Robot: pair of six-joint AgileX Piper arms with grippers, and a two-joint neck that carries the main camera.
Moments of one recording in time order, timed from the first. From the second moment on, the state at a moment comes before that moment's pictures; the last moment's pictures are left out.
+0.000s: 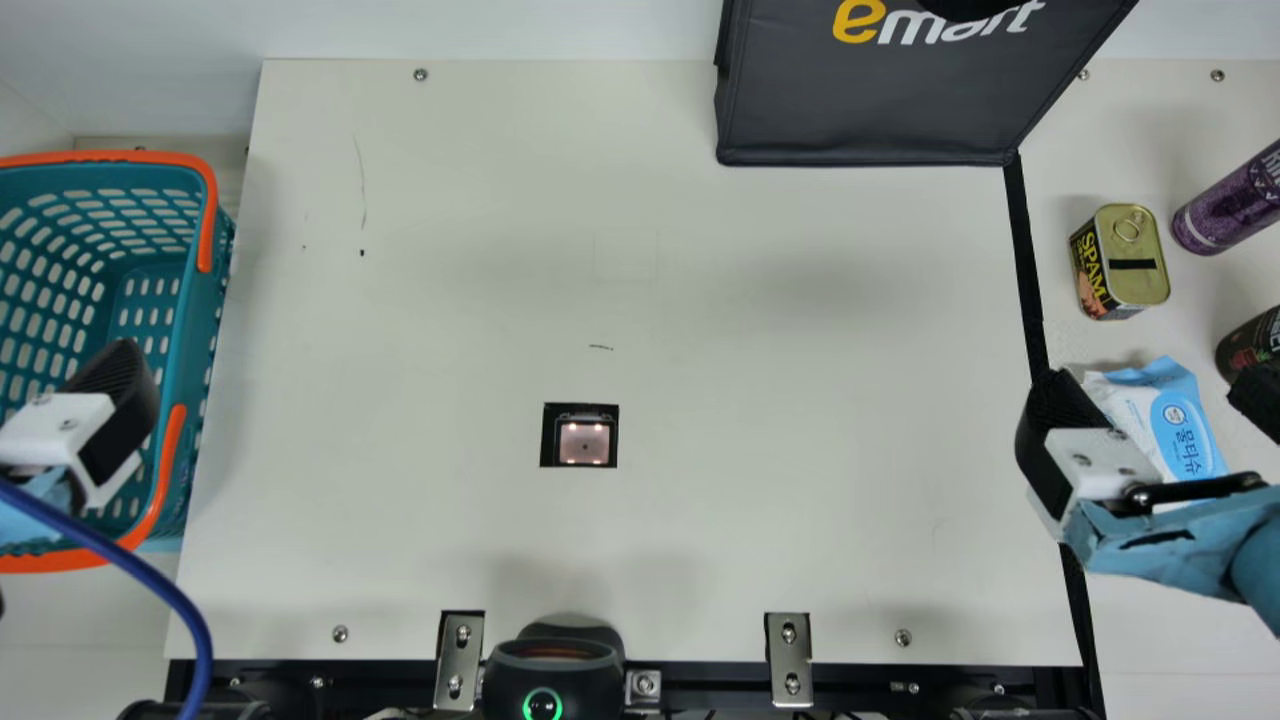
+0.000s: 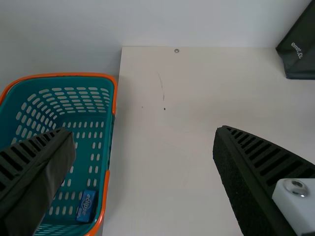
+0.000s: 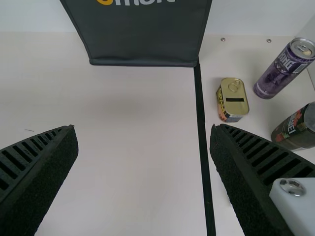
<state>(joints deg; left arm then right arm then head) -1.6 43.3 -68.9 -1.5 69.5 0.0 0.7 42.4 -69.8 -0.7 70.1 0.0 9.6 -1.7</state>
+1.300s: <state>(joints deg) -1.6 43.3 -68.9 -1.5 69.5 0.0 0.7 42.4 -69.8 -0.7 70.0 0.0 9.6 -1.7</state>
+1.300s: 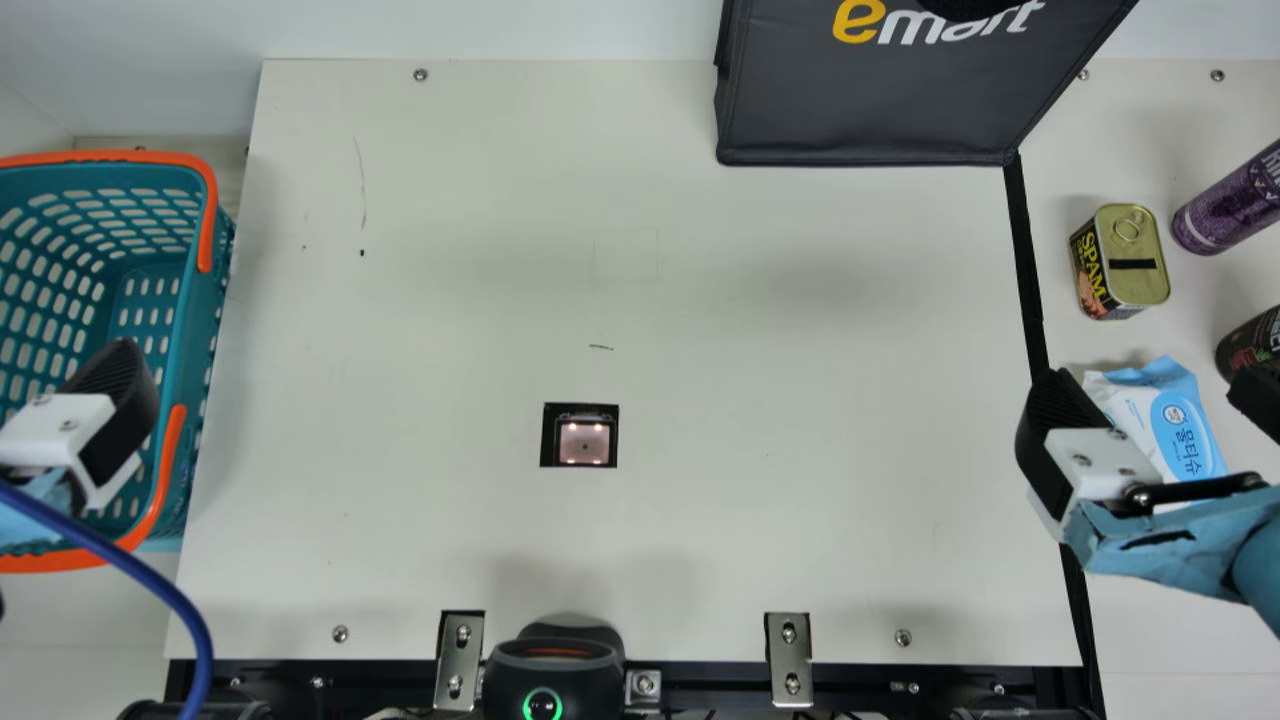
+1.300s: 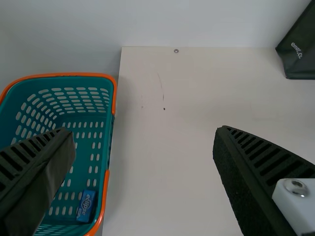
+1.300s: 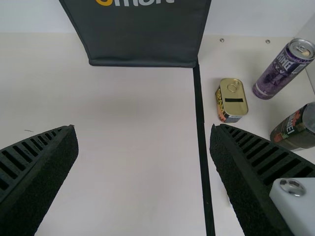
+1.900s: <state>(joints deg) -1.6 43.3 -68.9 -1.5 69.5 0.0 0.7 42.4 -69.8 -0.7 70.0 0.0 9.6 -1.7</state>
